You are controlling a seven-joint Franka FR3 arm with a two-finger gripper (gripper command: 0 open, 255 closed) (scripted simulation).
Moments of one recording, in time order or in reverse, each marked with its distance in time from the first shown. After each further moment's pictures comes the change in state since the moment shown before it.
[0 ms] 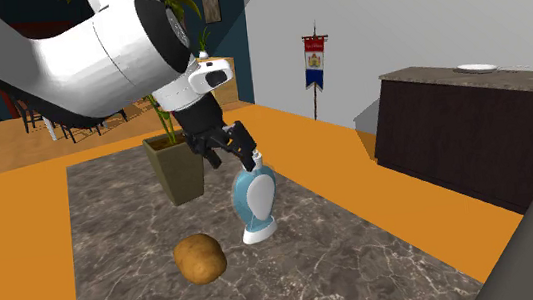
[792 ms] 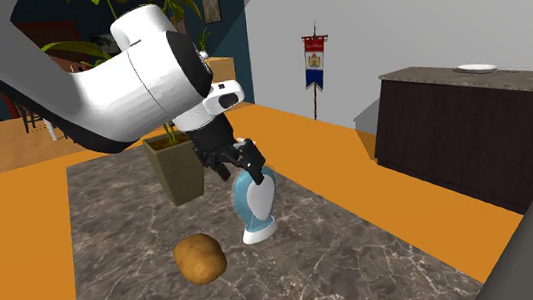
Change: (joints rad) arm 0.017 0.106 -0.033 0.016 -0.129 0.048 0.083
